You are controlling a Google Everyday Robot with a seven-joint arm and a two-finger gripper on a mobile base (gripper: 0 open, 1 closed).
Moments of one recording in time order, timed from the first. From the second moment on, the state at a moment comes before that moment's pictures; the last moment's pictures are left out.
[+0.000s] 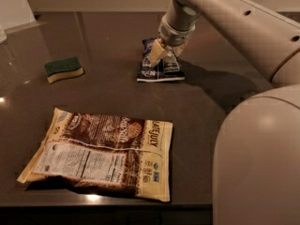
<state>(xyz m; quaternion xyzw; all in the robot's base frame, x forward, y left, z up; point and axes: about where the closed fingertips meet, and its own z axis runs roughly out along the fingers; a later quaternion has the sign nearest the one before) 0.719 -0.065 0.851 -0.28 0.94 0.05 0.18</state>
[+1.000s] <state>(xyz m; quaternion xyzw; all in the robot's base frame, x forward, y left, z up) 0.686 -0.071 0.880 -0.31 0.92 0.09 0.21</state>
